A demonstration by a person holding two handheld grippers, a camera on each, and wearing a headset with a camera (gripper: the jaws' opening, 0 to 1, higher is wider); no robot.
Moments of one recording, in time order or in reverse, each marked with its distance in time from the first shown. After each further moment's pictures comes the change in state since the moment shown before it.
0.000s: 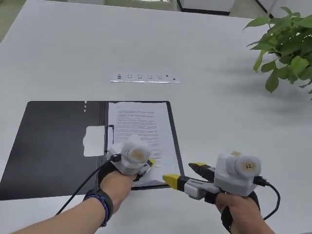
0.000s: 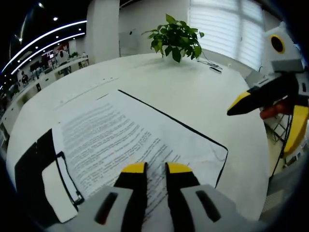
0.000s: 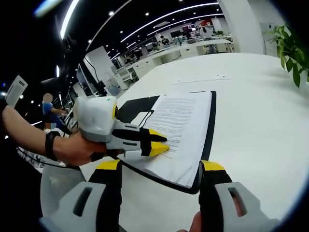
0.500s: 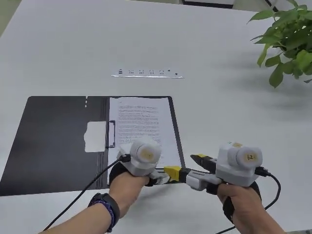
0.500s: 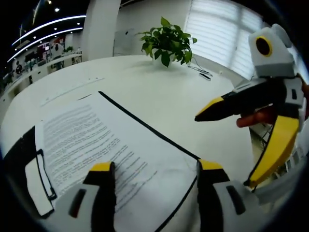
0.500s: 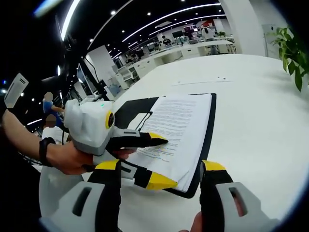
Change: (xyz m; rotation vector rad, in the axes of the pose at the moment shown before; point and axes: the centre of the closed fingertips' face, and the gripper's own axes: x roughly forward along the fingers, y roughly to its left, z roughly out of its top) left arm 0.007 -0.051 0.009 -0.040 -0.011 -0.104; right arm -0.004 -0.002 0.005 -0.025 0.004 0.001
